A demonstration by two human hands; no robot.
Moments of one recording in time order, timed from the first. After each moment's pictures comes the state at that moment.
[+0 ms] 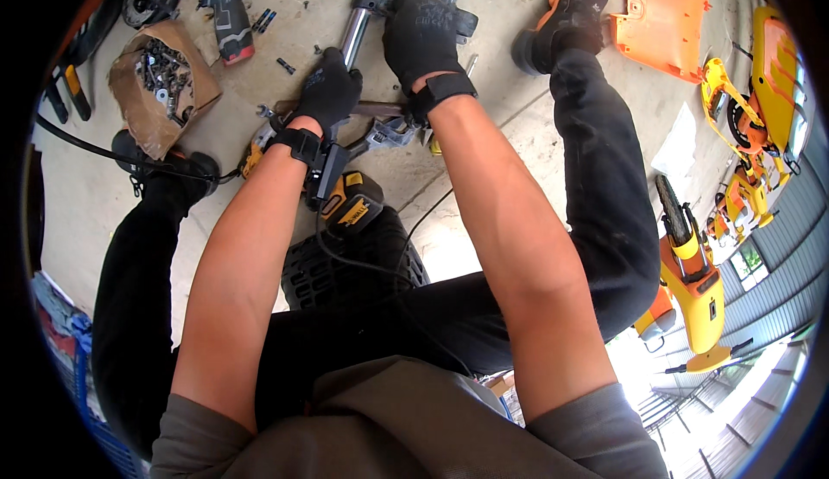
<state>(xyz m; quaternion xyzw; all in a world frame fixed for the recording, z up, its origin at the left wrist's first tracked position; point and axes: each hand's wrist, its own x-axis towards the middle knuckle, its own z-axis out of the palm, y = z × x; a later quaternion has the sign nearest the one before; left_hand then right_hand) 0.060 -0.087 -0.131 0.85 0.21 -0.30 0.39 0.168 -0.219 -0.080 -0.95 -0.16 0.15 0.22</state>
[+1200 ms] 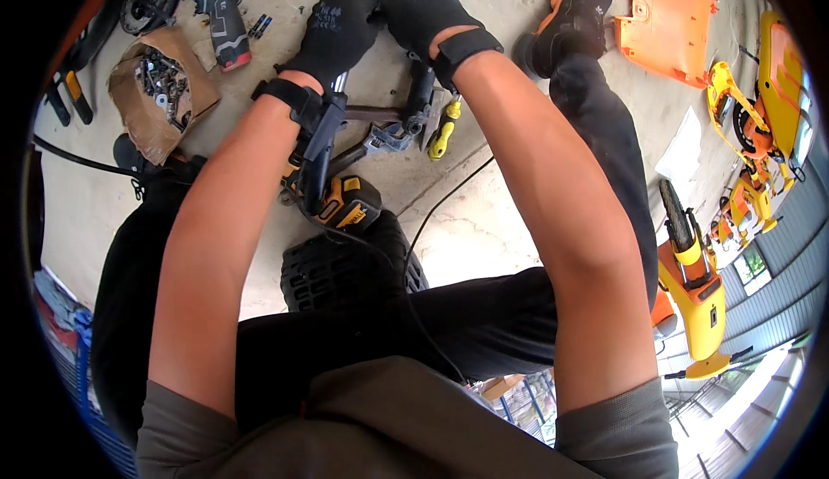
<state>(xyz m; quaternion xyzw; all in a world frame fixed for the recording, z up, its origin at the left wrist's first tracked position) 0.153 -0.081 -0.119 0.93 -0.03 0.01 0.37 0.222 -0.233 -0.088 -0.90 -0.36 0.17 0.16</state>
